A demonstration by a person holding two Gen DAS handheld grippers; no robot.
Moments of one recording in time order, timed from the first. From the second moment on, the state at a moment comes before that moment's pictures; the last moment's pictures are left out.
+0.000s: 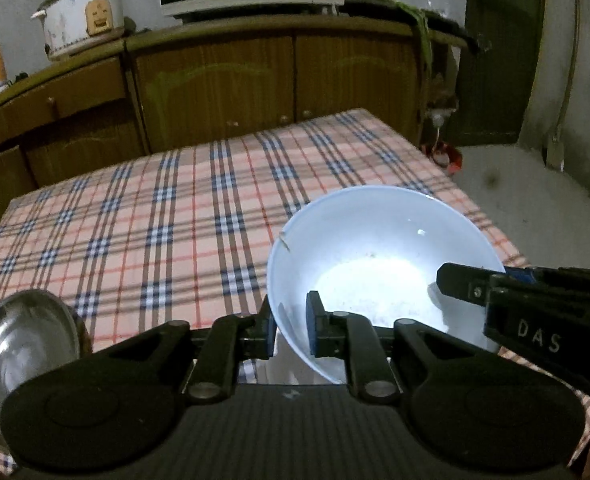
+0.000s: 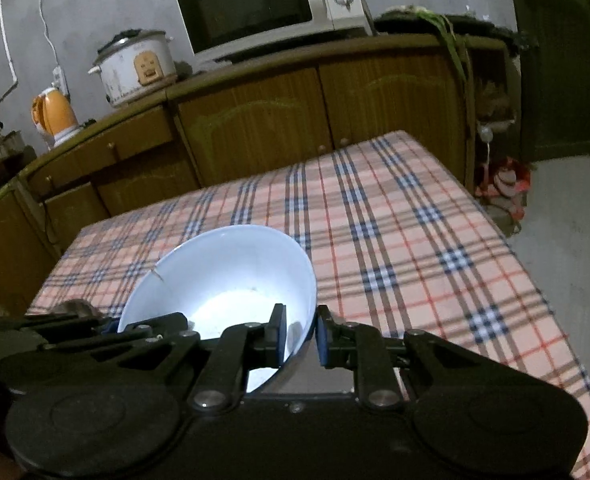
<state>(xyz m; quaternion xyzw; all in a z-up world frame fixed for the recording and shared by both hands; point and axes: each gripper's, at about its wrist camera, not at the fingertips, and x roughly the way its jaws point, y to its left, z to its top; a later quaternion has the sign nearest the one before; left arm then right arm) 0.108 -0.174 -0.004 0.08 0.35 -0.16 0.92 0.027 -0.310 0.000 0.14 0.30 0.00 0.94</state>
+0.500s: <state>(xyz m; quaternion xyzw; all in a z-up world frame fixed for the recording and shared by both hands) 0.102 -0.170 -0.040 0.10 0.38 -0.15 0.91 0.028 -0.303 -0.045 0.15 0.33 0.00 0.93</state>
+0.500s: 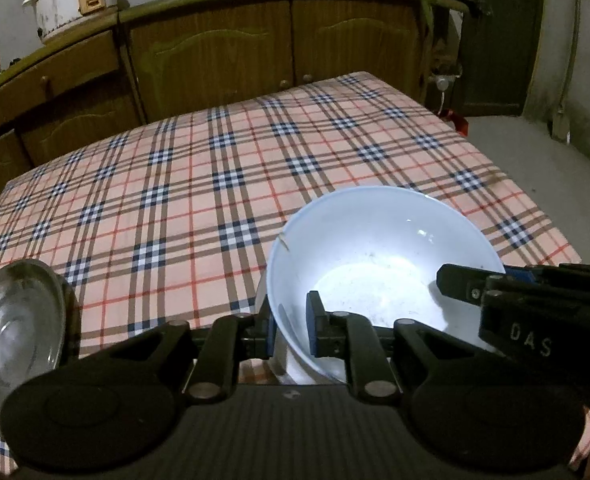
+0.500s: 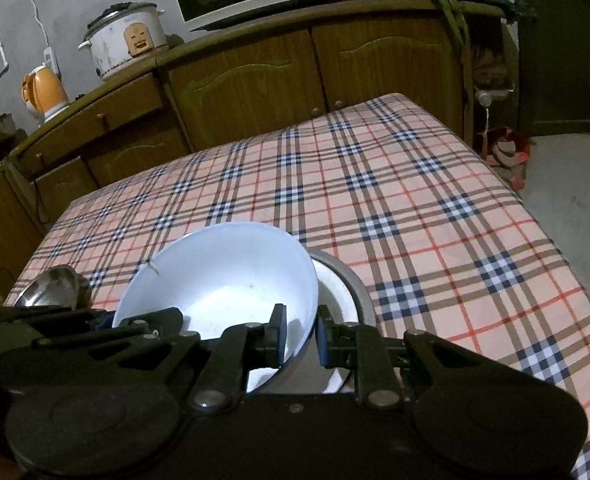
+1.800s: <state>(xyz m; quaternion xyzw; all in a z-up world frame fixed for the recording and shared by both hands) 0.104 -0.175 -0.055 0.07 0.37 -0.17 0.91 0.039 -0.307 -0.058 0.13 0.35 0.00 0.93</state>
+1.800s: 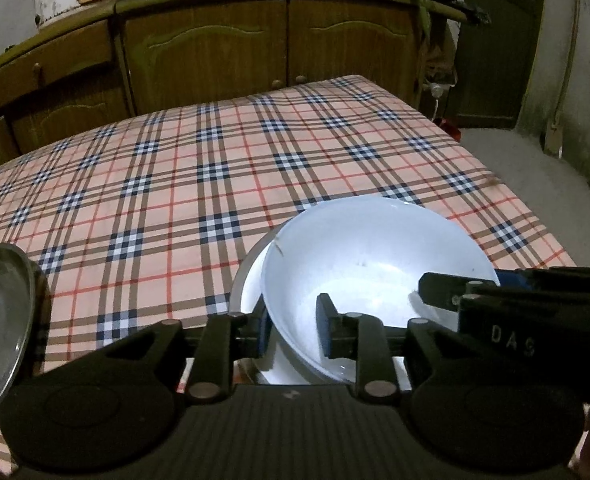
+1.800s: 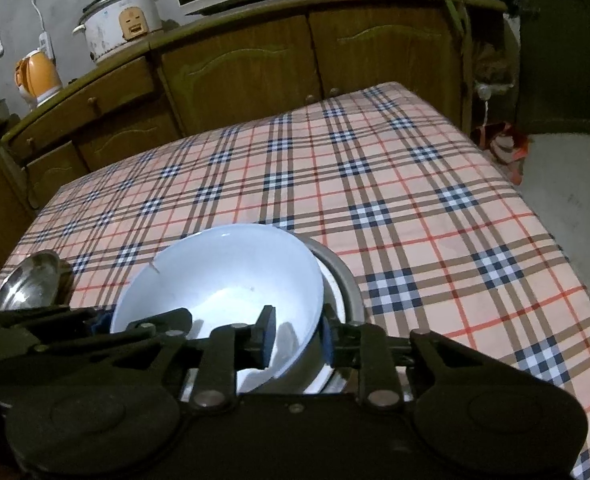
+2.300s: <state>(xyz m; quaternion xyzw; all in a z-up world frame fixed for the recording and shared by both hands) 0.107 -0.168 -0.051 0.04 0.39 -0.18 0.90 0.044 -0.319 -0.043 0.15 0.36 0.01 0.92</state>
